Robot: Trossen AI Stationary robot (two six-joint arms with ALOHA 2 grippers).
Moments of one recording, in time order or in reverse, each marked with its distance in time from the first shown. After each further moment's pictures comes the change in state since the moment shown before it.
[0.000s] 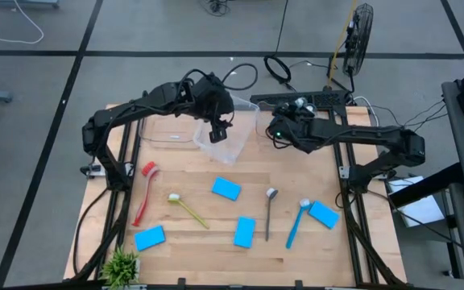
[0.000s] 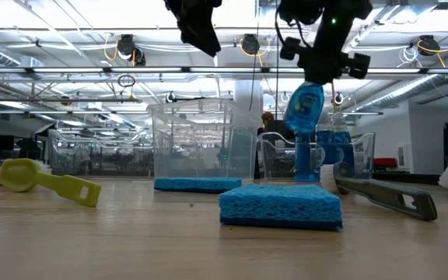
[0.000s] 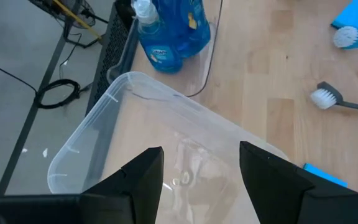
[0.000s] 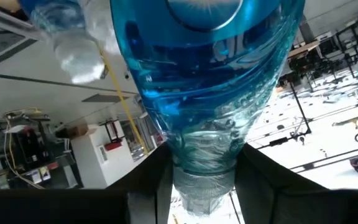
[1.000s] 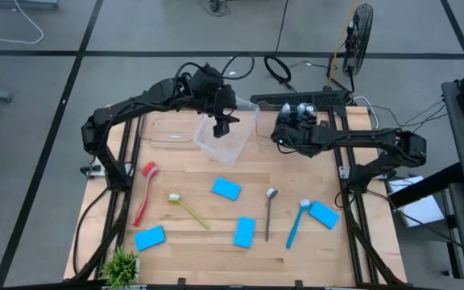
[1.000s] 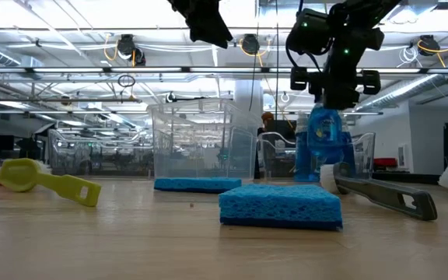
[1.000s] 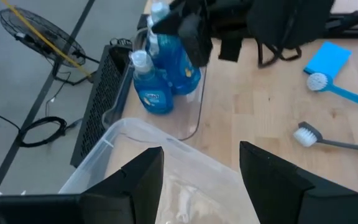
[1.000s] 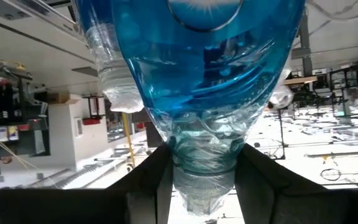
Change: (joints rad) left arm 0.043 0.000 0.000 0.141 0.134 0.022; right arm -0.030 -0.001 -0.207 0.110 -0.053 -0.176
